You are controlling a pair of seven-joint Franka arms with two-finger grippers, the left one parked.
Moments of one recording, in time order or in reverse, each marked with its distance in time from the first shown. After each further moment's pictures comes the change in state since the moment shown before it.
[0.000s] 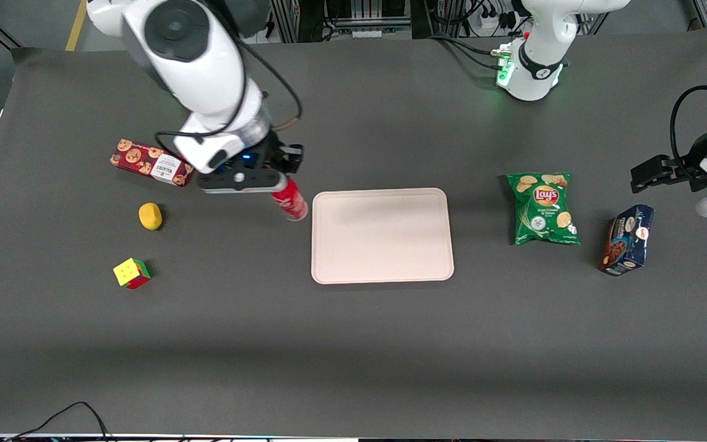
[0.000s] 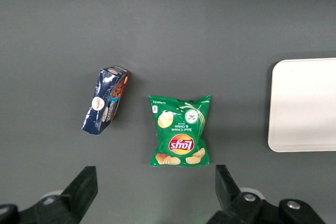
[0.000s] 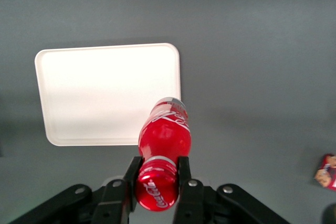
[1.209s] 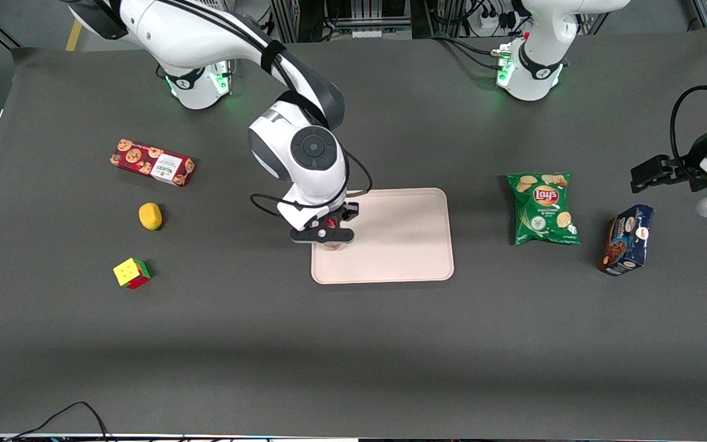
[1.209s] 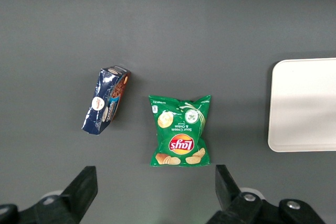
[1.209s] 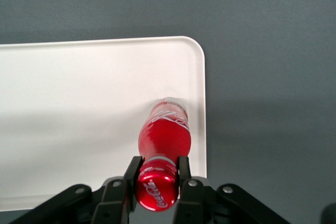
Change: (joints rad) arm 0.094 0.297 0.000 -0.077 -0.161 0.291 0.144
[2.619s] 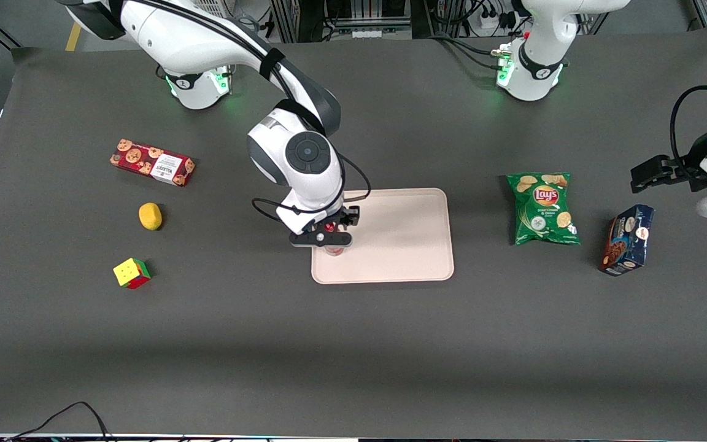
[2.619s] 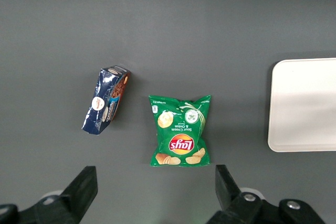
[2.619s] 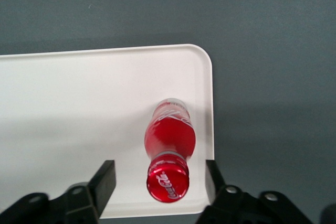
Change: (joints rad) arm -0.016 -0.002 0.000 -0.056 0.000 0.102 0.003
